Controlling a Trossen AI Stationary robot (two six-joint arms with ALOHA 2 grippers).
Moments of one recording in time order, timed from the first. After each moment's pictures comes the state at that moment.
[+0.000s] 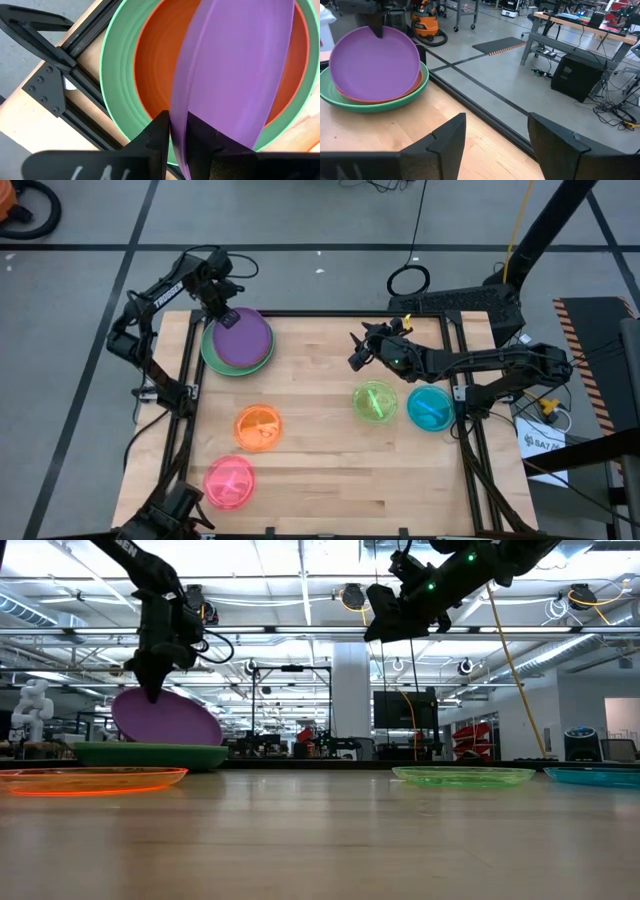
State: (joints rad) left arm 1.14 1.61 1.39 -1.30 0.03 0.29; right arm -0.16 1.33 0.79 0.20 0.70 0.09
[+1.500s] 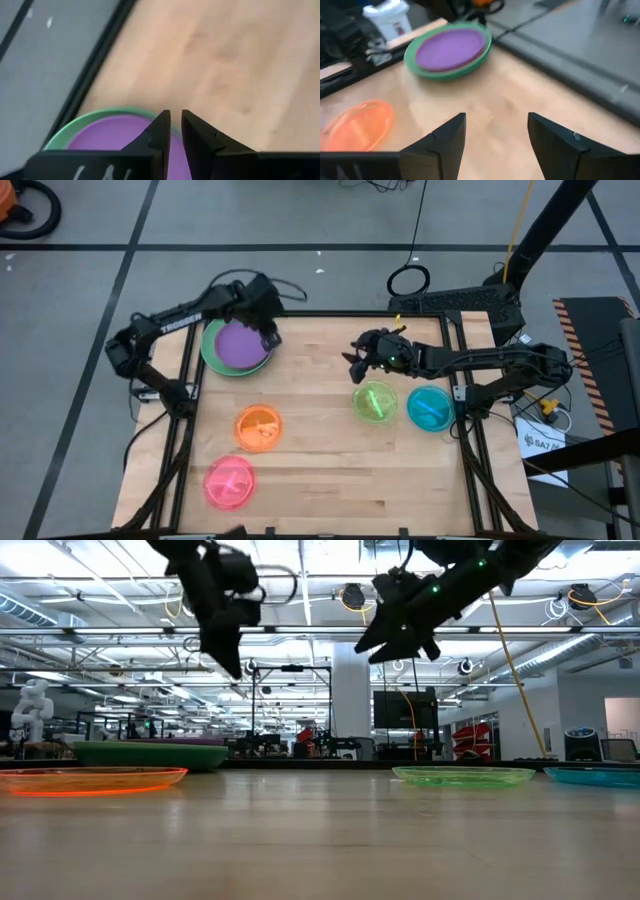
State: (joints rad) left arm 0.63 1.52 1.33 -0.89 0.06 0.19; right arm -0.20 1.33 0.79 0.07 0.29 0.35
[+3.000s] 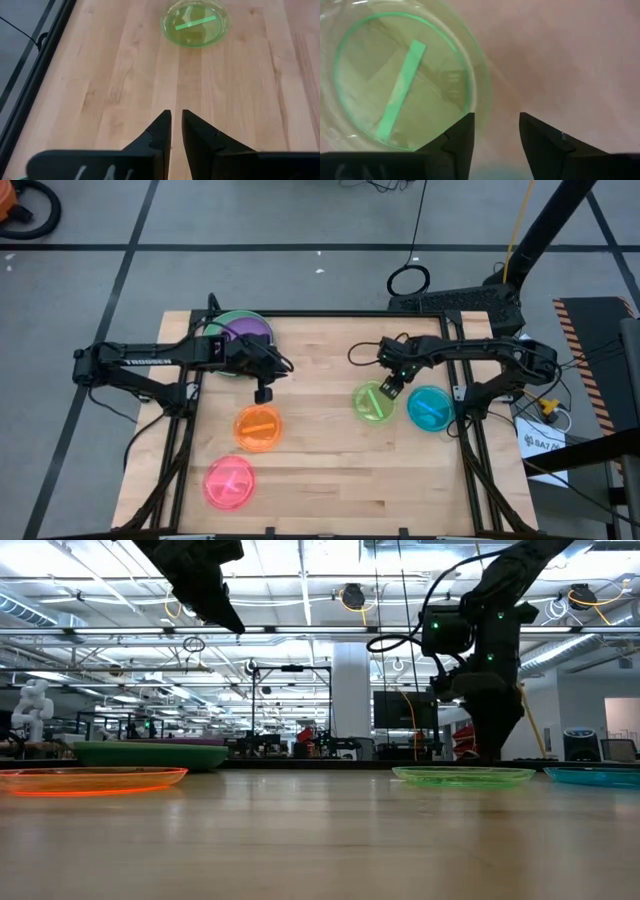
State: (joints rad) left arm 0.14 1.20 1.00 -0.57 -0.01 0.10; right arm -0.40 1.44 0.76 -0.75 -0.08 0.32
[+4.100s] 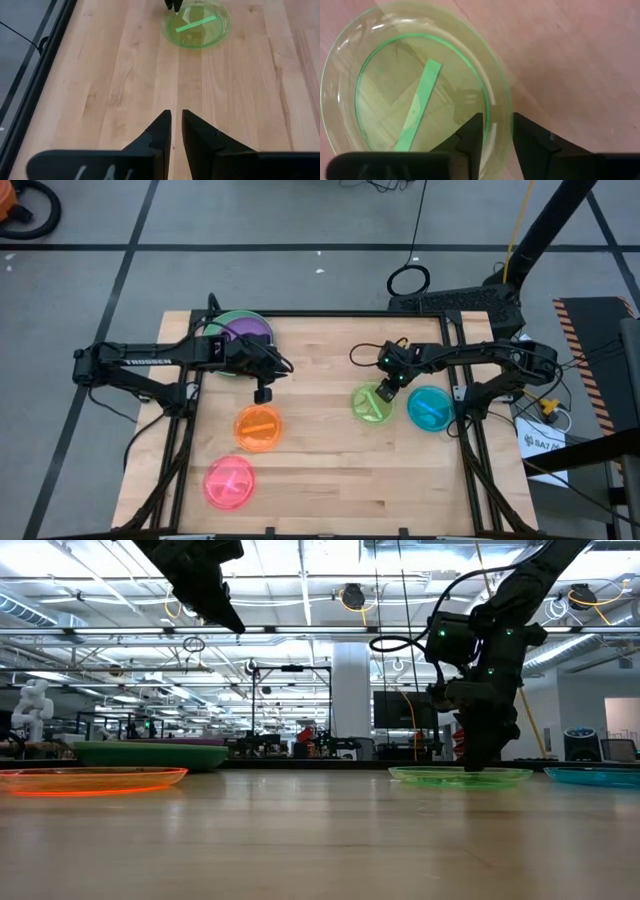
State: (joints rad) left arm 0.14 1.20 1.00 -0.57 -0.01 0.13; right arm -0.40 1.44 0.63 -0.45 -0.16 0.37
